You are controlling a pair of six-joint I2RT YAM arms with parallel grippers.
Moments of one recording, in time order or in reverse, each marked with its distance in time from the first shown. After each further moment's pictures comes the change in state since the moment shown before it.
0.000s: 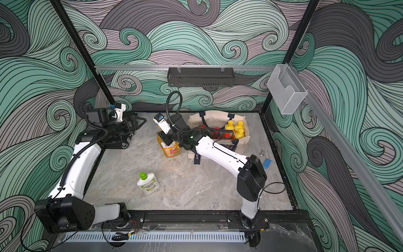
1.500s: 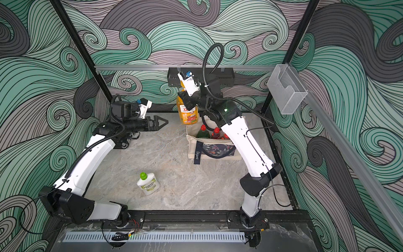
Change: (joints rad) left arm -0.335 0.104 0.153 -0.054 -0.061 0.023; right arm -0.259 0.004 0.628 -0.399 -0.021 -0.075
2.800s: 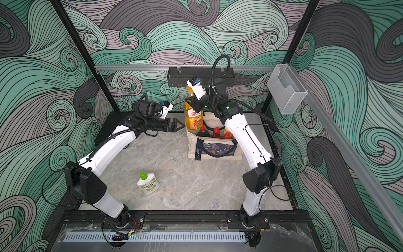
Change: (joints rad) left arm -0.175 0.235 0.135 -0.001 -0.091 0.021; right arm -0.158 -0.015 -0.274 0.178 -0.319 -0.037
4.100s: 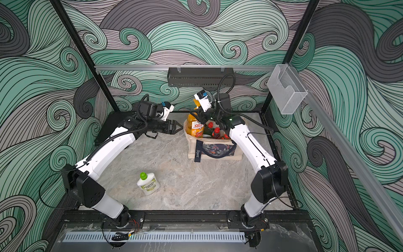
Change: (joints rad) left arm -0.034 -0.043 -0.010 -0.050 -0.108 0.048; right arm -0.070 -0.156 -0.447 0.240 -0.104 0.086
